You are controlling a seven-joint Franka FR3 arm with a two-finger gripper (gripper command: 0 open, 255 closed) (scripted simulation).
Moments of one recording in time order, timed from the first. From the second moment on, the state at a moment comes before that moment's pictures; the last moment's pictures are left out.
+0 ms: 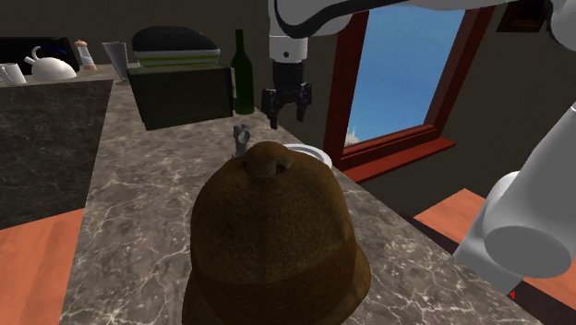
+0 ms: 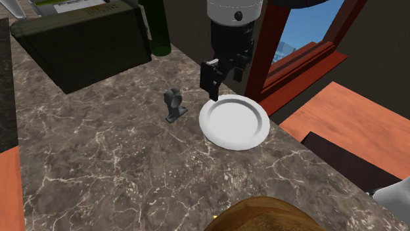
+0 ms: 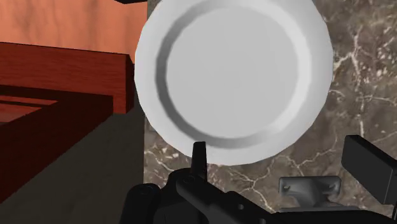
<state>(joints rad) 0.10 -0.09 0.17 -1.89 0.02 1.77 0.30</state>
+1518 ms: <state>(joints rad) 0.17 0.34 0.20 -1.48 -0.08 1.82 0.43</state>
